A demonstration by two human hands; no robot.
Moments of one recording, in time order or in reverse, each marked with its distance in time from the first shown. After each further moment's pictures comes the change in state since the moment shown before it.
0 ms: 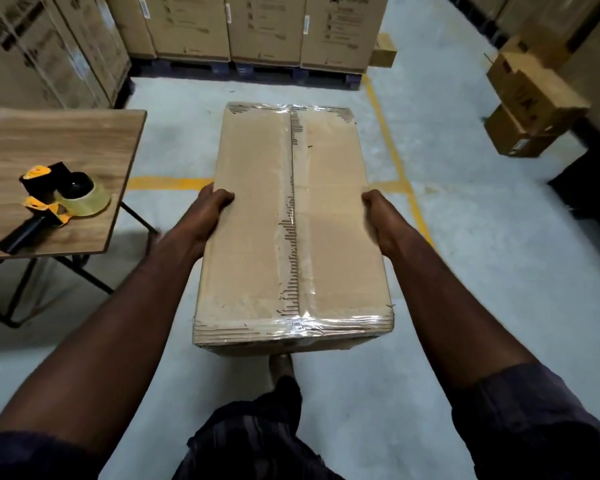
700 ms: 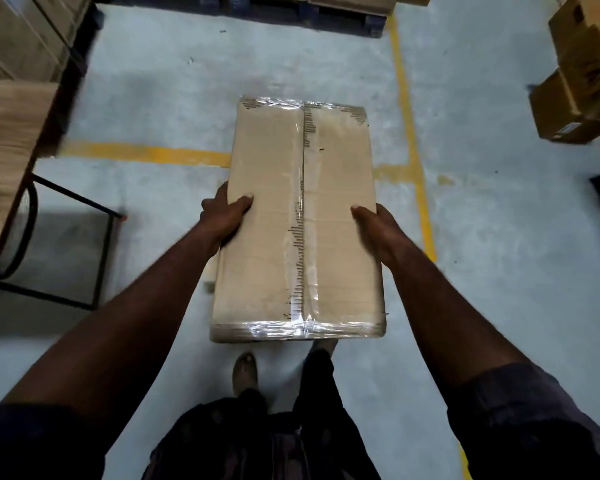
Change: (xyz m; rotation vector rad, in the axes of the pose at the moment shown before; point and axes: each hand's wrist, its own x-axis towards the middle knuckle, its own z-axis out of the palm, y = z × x) left_hand 0.277 -0.017 0.170 0.316 0.168 -0.200; right_hand 0.293 -0.043 -0.103 -0.049 -0.071 -0.021
